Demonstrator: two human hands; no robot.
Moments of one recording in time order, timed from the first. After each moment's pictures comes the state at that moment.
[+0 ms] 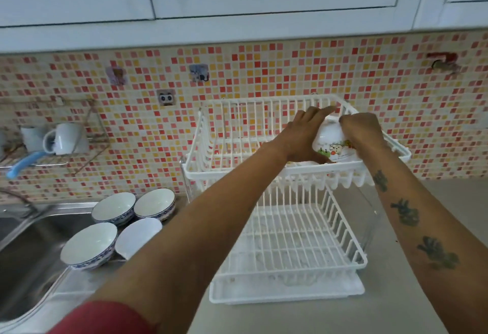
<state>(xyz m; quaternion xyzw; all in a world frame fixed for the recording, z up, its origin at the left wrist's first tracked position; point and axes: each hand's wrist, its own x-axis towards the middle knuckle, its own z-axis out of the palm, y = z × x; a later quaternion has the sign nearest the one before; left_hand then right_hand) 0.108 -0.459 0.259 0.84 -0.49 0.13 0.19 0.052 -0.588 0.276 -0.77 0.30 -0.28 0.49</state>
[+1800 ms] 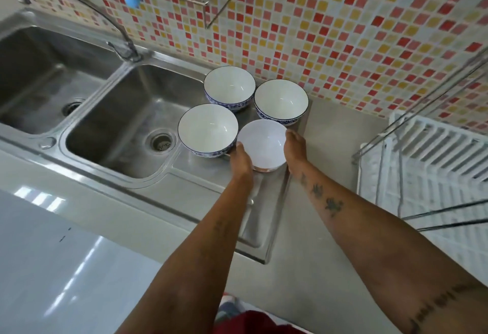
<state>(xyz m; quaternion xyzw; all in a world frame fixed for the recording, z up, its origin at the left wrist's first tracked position) 0.223 -0.042 -0.077 0.49 0.39 -0.01 0.78 0.269 -0.144 -0.065 -0.77 0.22 0.05 0.59</state>
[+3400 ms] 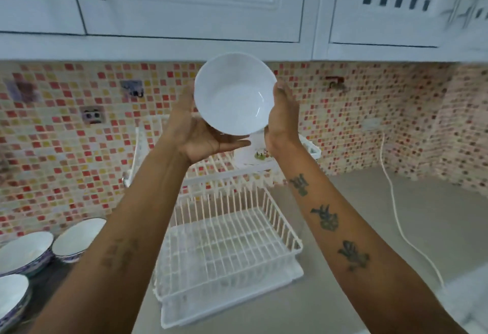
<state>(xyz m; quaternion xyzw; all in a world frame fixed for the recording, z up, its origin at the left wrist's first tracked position) 0.047 -0.360 0.323 0.49 -0.26 -0.31 0.77 -0.008 -0.491 0.325 -0.56 0.05 -0.43 0.70</state>
